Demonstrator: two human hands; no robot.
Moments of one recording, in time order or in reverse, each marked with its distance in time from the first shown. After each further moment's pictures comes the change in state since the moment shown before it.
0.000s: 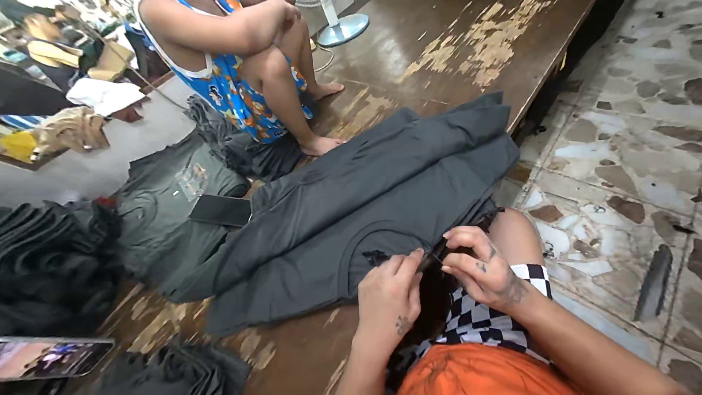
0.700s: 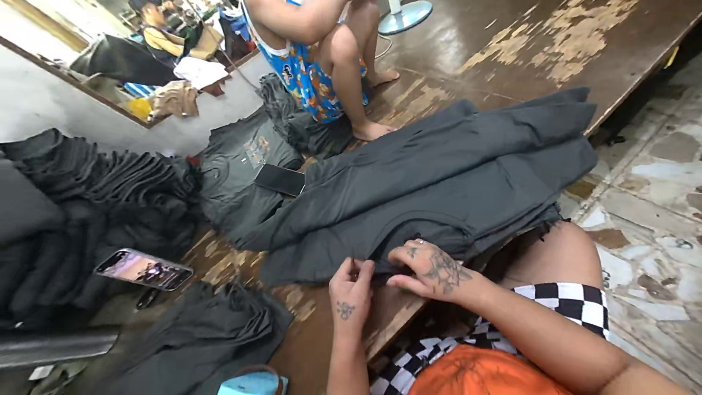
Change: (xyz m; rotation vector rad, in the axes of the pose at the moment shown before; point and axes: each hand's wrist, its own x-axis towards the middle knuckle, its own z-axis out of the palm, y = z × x) left_hand -0.057 -0.054 -0.049 -0.447 0.357 -0.836; right_hand 0.051 -0.042 0.110 0.257 -0.510 0.057
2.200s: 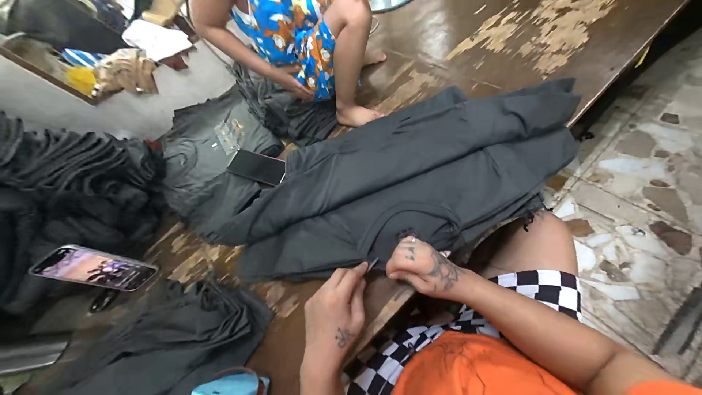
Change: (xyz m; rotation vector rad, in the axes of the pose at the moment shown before) left_hand -0.019 -0.013 -0.028 0.615 -0.173 0.538; right_hand -0.021 0.010 0.006 0.202 0.100 -0.150
